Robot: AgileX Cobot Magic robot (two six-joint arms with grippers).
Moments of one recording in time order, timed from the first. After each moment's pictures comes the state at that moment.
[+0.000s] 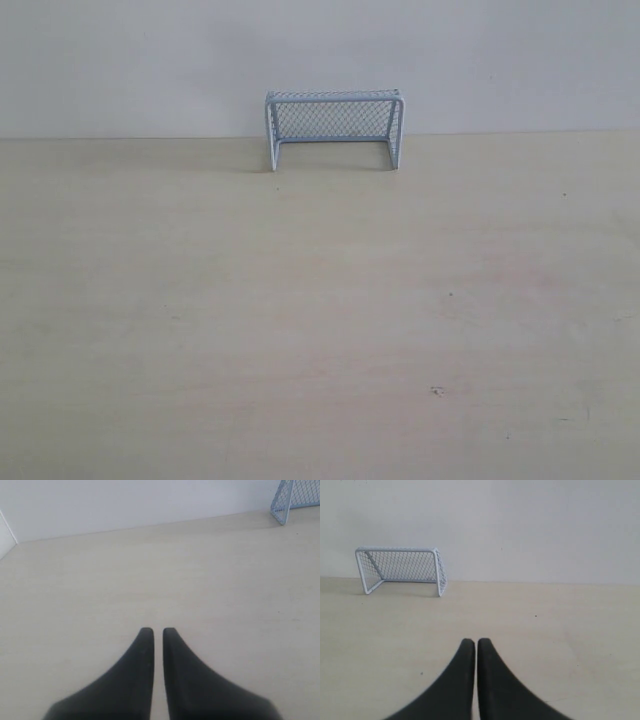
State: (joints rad) left arm 0.00 0.05 0.00 0.28 0.34 -0.16; right arm 0.13 0.02 -0.01 0.18 0.16 -0.15
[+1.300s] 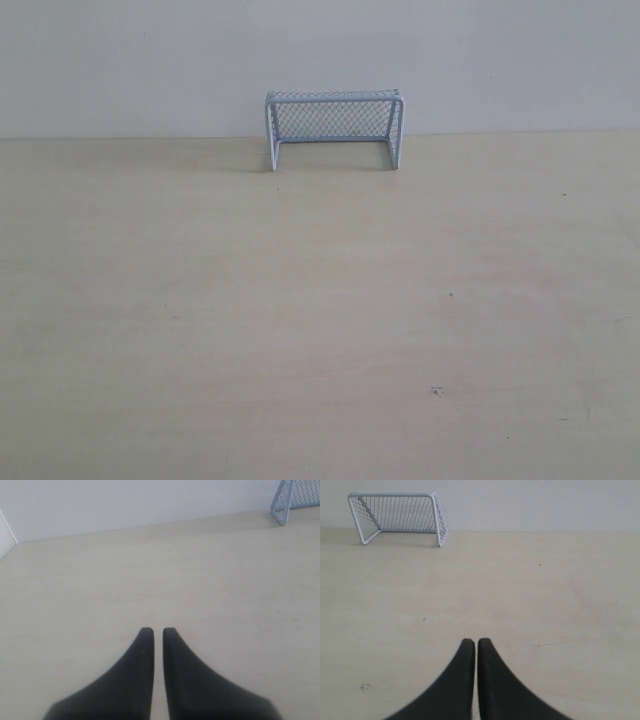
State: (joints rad) left arm 0.00 0.05 0.00 0.28 0.34 -0.16; right arm 0.10 0.01 0.00 0.18 0.34 -0.14
